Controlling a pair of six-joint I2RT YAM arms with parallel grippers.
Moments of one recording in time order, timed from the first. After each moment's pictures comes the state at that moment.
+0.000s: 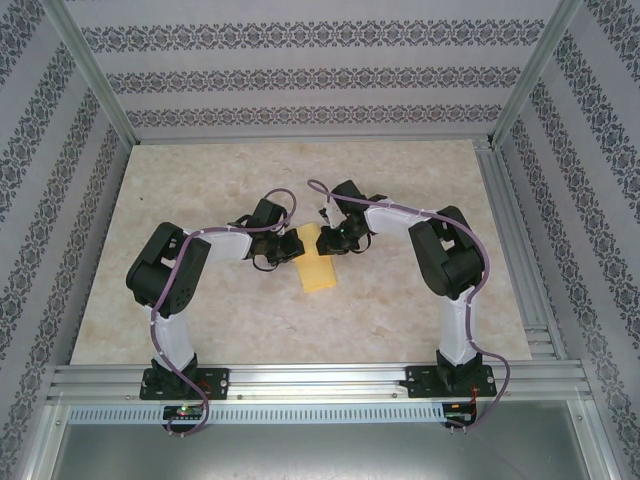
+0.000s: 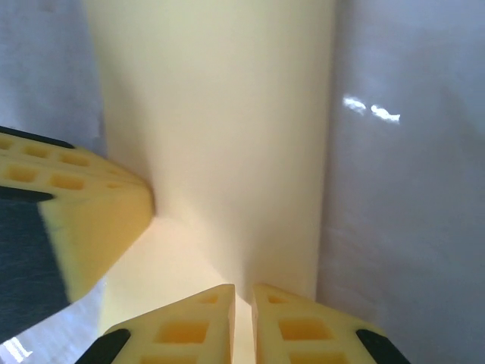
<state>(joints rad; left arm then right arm) -0.48 1.89 0.99 -0.10 0.41 -0.82 0.52 2.05 1.34 -0.54 -0.49 0.28</state>
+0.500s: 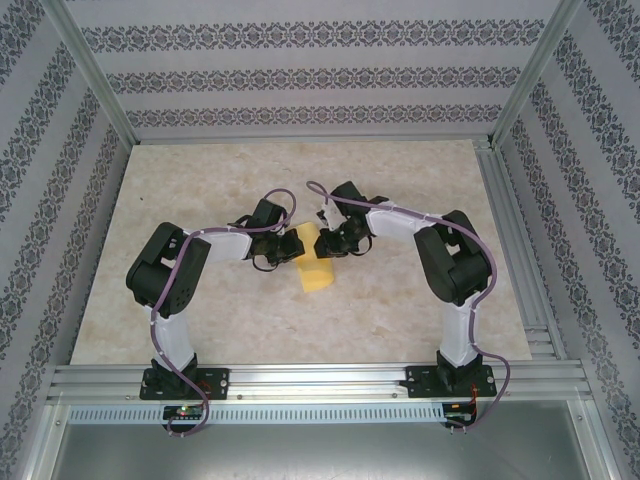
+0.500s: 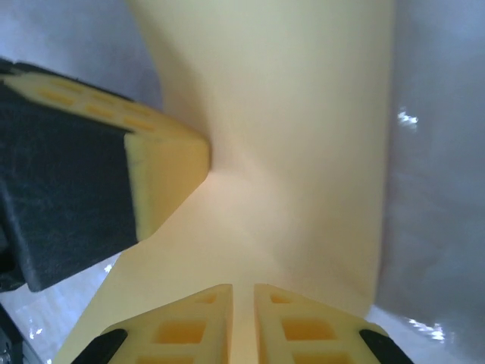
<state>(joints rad) -0.48 1.89 0.99 -0.09 0.41 -0.82 0.55 1.99 1.30 -0.56 -0.53 0.27</state>
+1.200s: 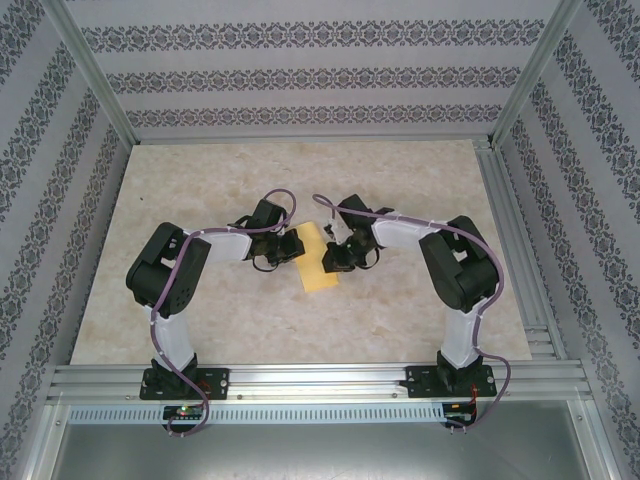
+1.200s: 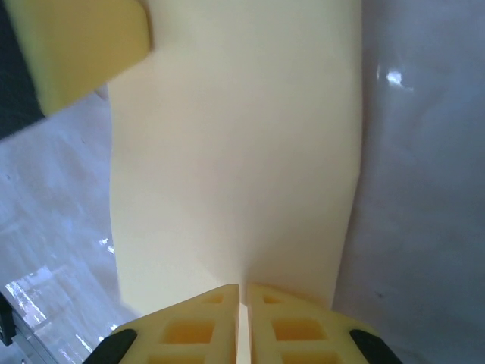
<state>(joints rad) -0.48 1.89 0.98 -0.07 0.41 -0.82 0.55 1.92 1.14 -0.54 -0.54 0.30</state>
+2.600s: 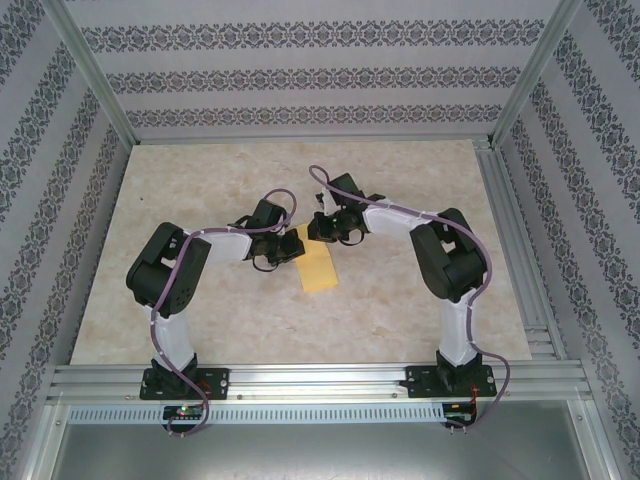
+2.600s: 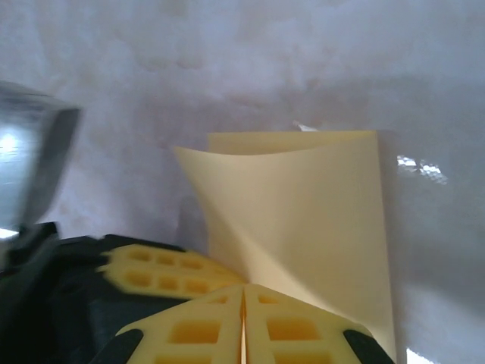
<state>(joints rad) -0.48 1.89 0.98 -0.07 0.42 -0.82 0.55 2.04 1.35 -0.34 -0.47 0.50</state>
